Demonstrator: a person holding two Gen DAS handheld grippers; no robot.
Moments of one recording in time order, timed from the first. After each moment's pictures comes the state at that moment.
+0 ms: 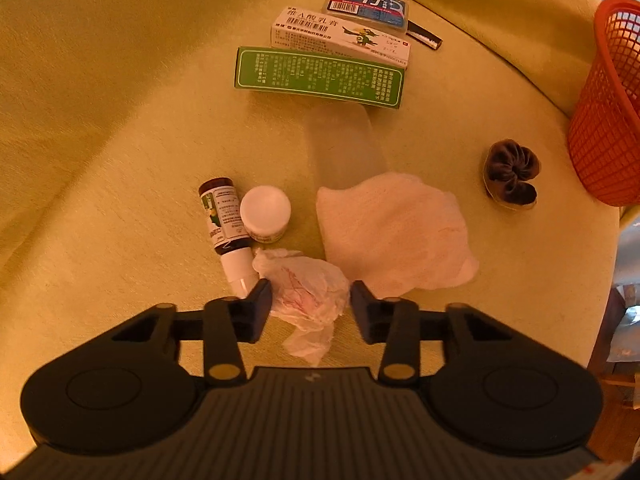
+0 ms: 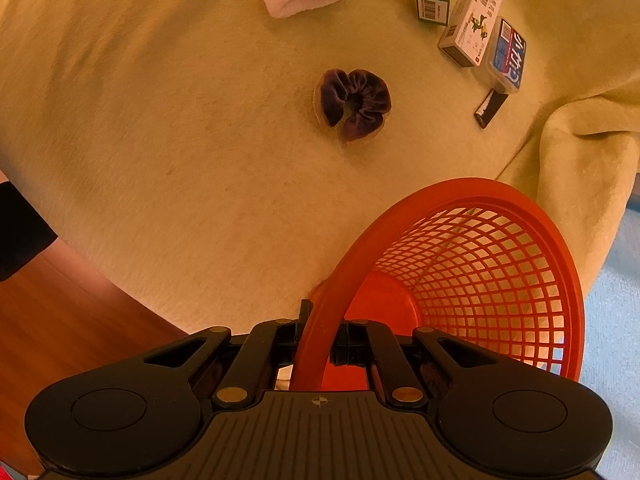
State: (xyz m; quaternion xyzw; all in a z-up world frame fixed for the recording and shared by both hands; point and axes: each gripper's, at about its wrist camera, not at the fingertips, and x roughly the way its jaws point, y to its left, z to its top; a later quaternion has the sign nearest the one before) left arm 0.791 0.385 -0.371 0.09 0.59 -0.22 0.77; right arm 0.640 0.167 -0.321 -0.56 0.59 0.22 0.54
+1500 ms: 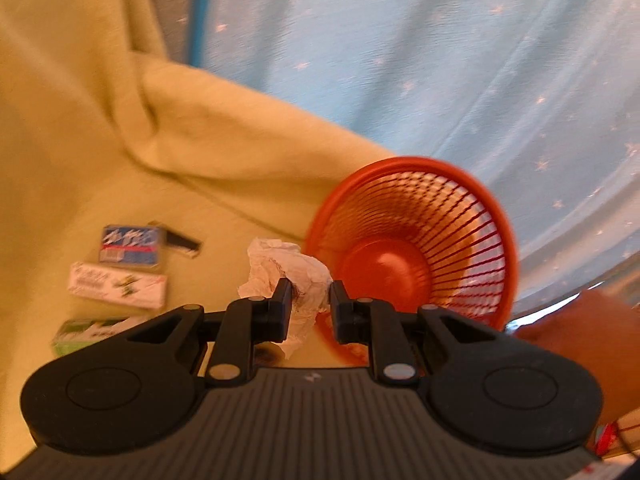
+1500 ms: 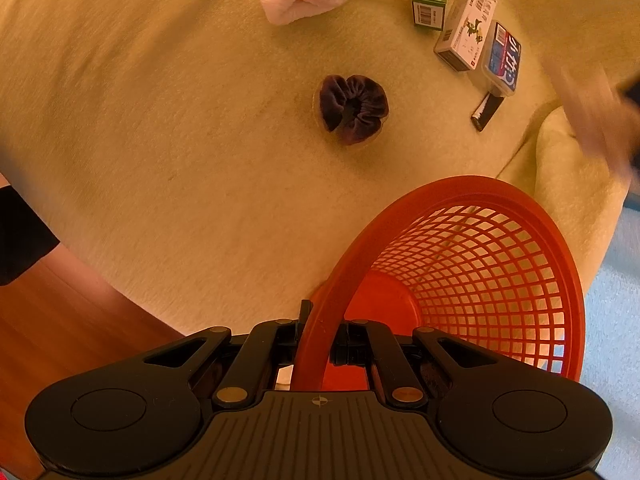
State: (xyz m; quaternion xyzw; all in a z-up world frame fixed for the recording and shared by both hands) left arm 0.817 0.234 -0.191 0.04 0.48 -0.45 0.75; right arm 0.635 0.167 -0.316 -0.55 0.59 0.22 0.55
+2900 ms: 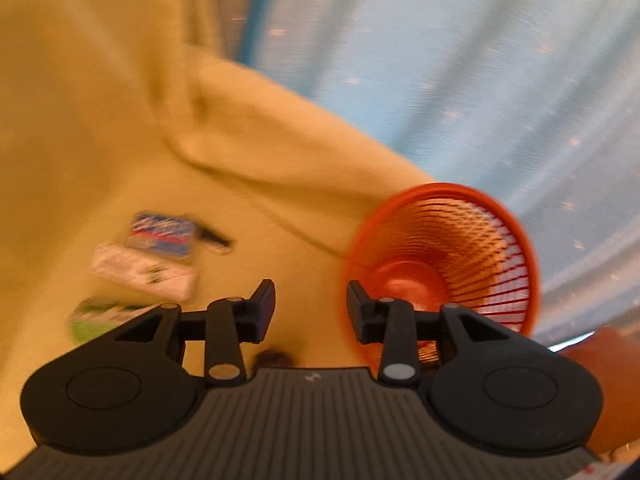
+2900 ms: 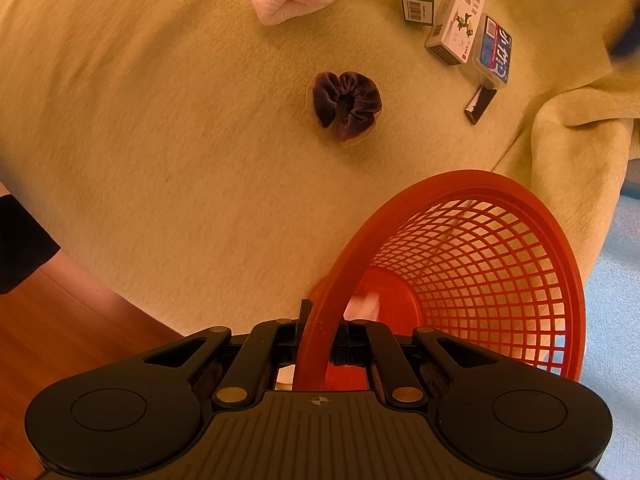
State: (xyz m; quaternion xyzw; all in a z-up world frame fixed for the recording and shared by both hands) left arm 0.829 0.274 -0.203 0.00 0.50 -0.37 0.78; right arm 0.634 0.164 -0.313 -0.55 0.59 0.22 0.56
